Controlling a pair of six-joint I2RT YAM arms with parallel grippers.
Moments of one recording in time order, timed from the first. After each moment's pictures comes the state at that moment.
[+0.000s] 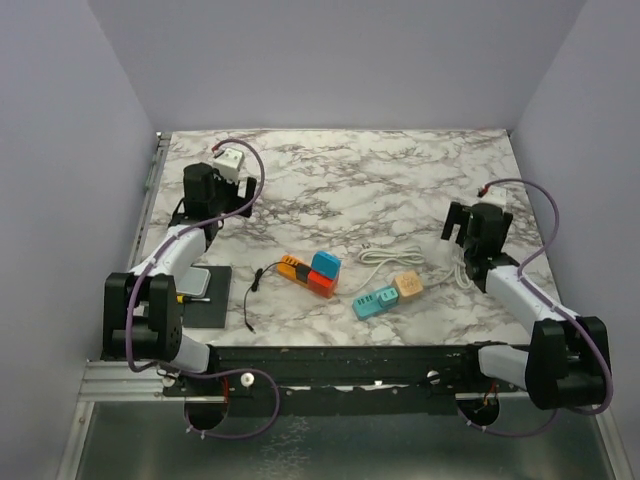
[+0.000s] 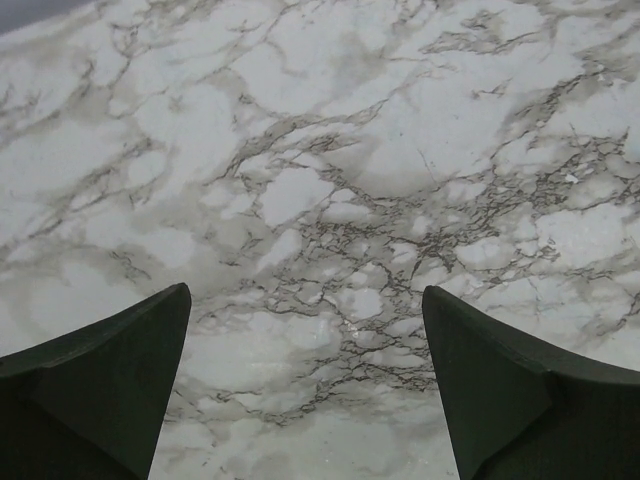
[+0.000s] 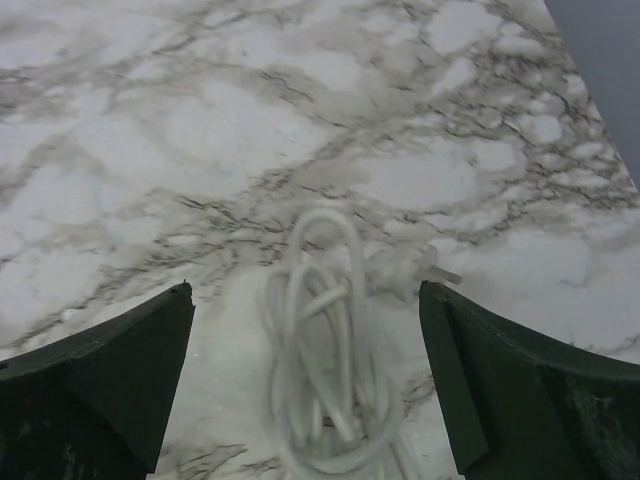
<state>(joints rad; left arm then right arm) -0.08 1.44 0.94 0.07 0.18 0.24 0.09 1.19 0.62 0.09 0.34 0.12</state>
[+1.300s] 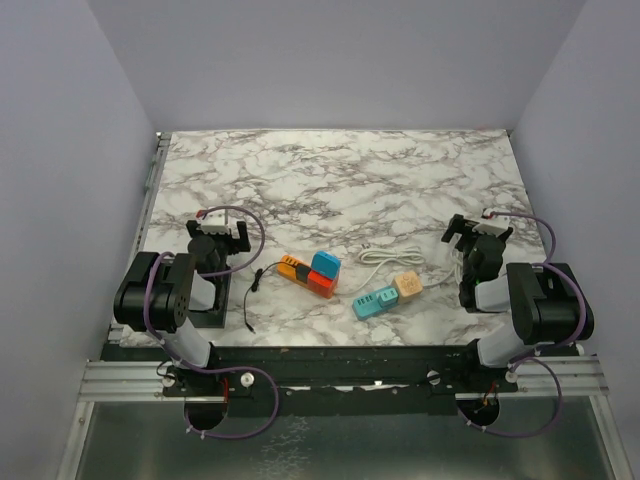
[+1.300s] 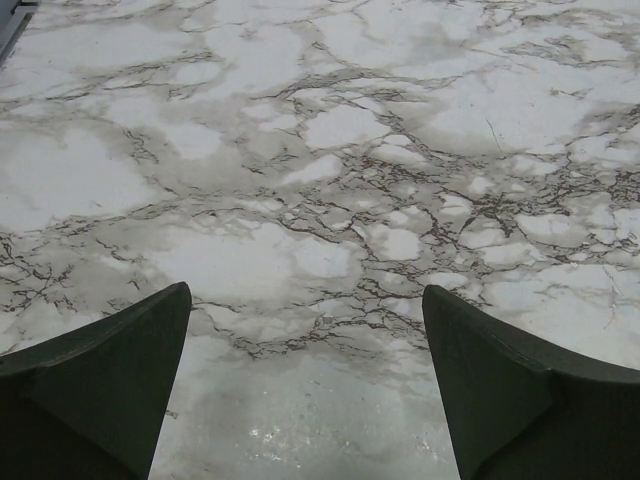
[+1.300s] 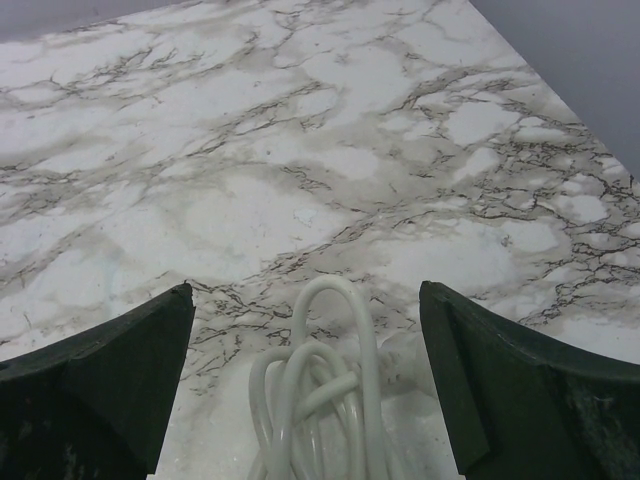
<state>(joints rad) -0.05 1.65 0.26 1.25 -0.01 -0.01 -0.02 1.55 0.23 1.20 0.23 0.08</state>
